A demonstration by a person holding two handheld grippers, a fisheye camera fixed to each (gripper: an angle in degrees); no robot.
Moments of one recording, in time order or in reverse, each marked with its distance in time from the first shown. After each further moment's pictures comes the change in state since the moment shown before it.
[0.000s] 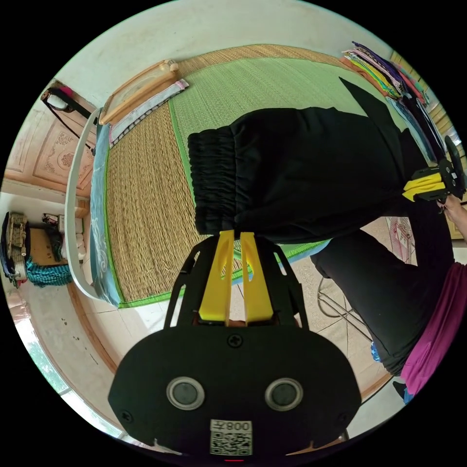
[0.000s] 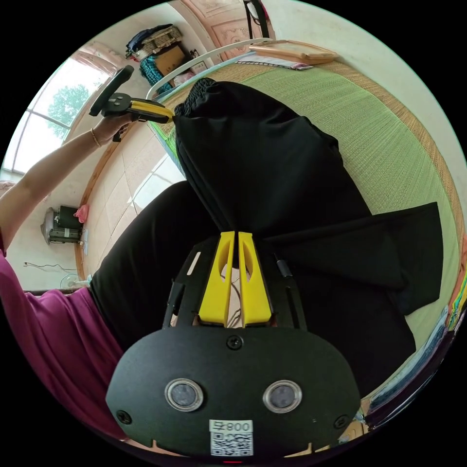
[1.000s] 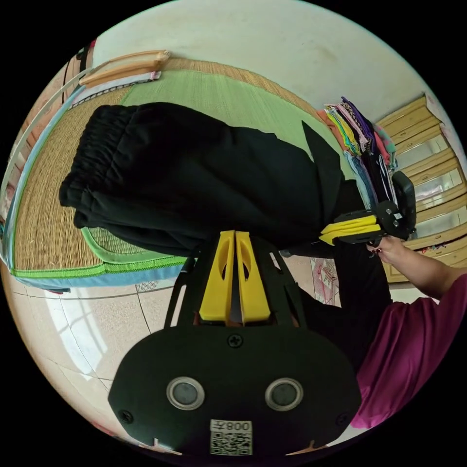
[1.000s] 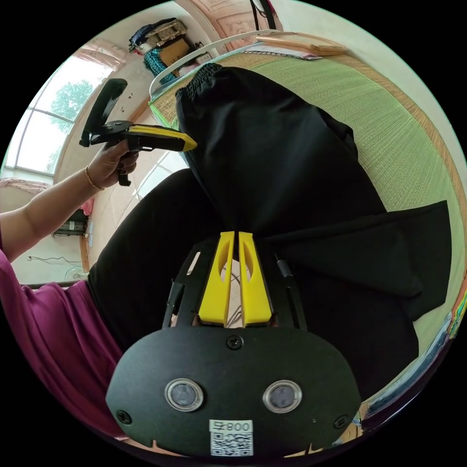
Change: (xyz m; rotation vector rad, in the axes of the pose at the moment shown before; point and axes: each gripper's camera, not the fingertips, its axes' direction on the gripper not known) left arm 0.027 0.166 0.060 0.168 0.474 -0.207; right arm 0.010 -0.039 0.082 -0.051 -0.042 -0.017
